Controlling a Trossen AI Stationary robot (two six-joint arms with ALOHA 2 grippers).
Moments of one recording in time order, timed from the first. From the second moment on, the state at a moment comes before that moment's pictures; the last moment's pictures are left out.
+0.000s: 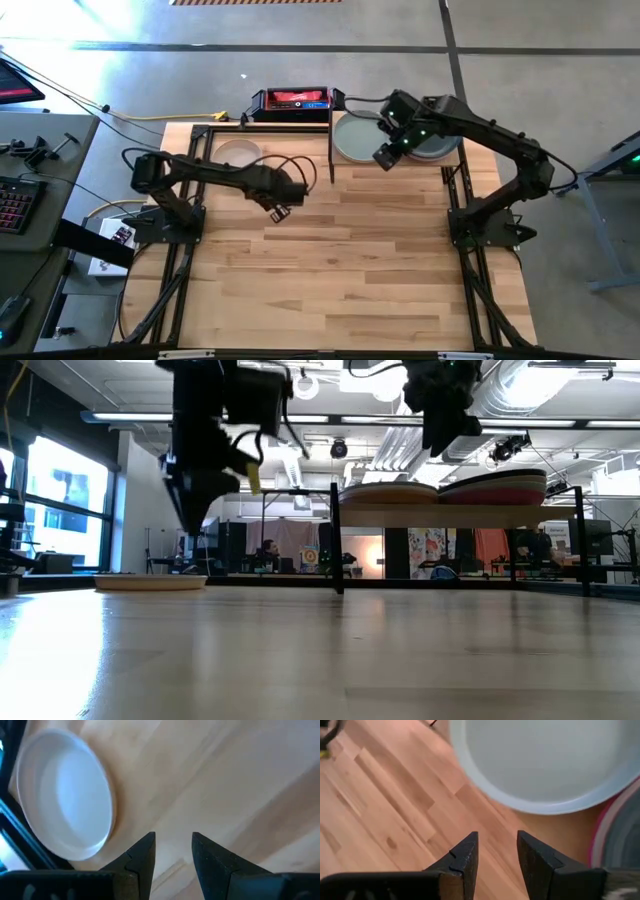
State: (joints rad) left arm 0.07 1.70 1.21 -1.18 -0.40 -0.63; right arm -0.49 1.48 1.56 -1.25 -0.12 0.30
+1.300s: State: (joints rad) left arm 0.49 1.74 1.05 -1.02 -0.27 -0.38; right arm -0.42 1.48 1.56 -1.30 -0.07 0.27
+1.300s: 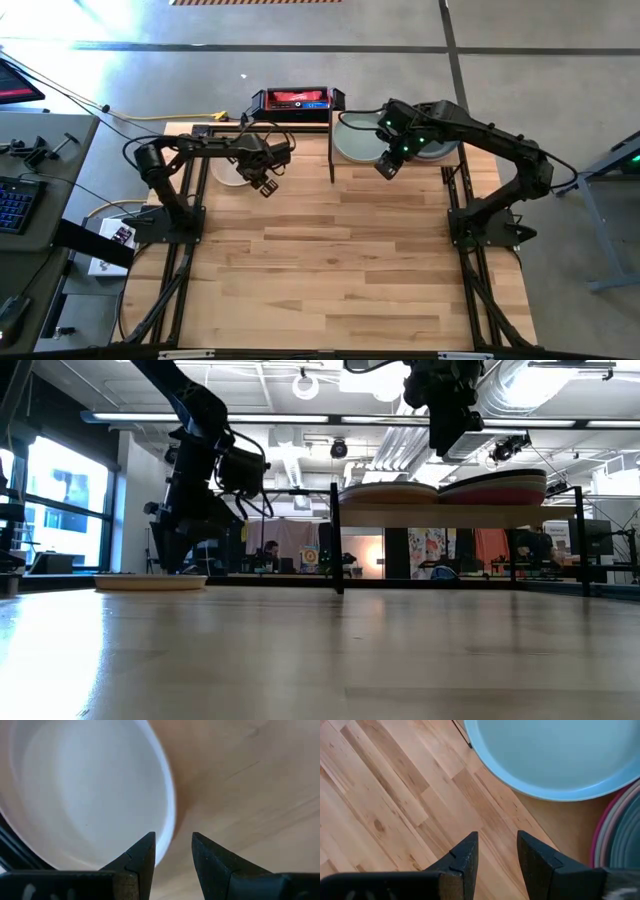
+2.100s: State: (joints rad) left arm 0.48 1.85 1.05 -1.01 -0.27 -0.34; right arm -0.42 1.48 1.56 -1.30 -0.07 0.27
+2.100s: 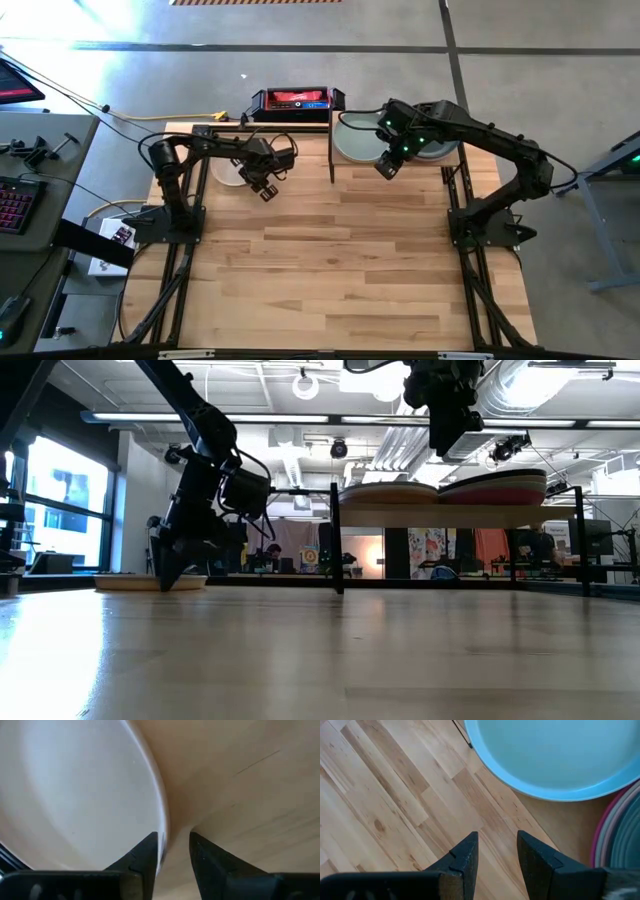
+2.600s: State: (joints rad) left arm 0.41 1.85 1.05 -1.07 -0.27 -0.27; right arm -0.42 1.48 1.56 -1.30 -0.07 0.27
